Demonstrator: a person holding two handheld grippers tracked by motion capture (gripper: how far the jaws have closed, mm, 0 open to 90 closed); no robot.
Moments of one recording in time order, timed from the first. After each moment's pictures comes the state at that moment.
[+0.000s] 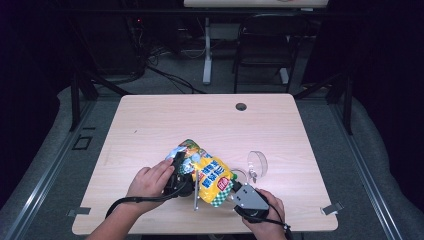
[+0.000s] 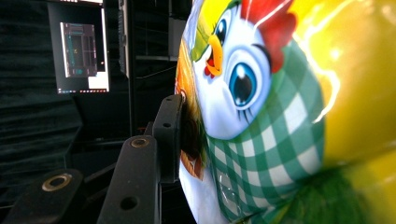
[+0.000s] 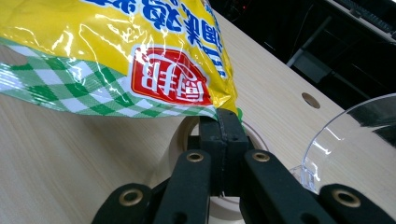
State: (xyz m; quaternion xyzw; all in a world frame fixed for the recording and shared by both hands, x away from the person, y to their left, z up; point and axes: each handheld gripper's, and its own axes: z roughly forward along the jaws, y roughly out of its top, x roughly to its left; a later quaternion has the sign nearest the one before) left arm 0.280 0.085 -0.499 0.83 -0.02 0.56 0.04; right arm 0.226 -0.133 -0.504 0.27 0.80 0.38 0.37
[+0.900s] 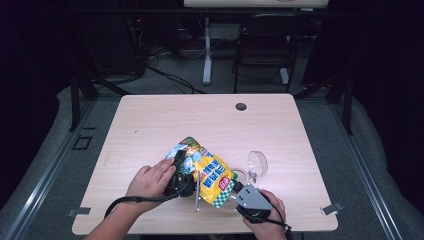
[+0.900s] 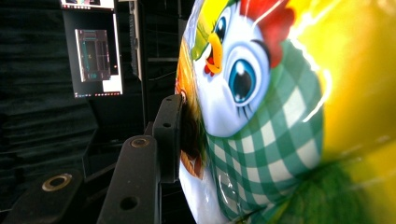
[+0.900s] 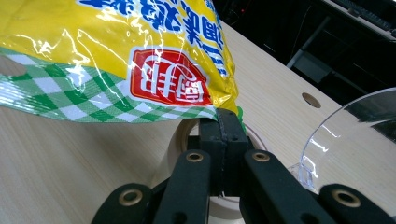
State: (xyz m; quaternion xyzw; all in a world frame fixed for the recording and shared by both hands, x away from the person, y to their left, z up) left arm 0.276 0.082 -0.493 0.81 -0.03 0.58 0.03; right arm 0.225 -0.136 -0.504 0.28 0.79 0.39 0.37
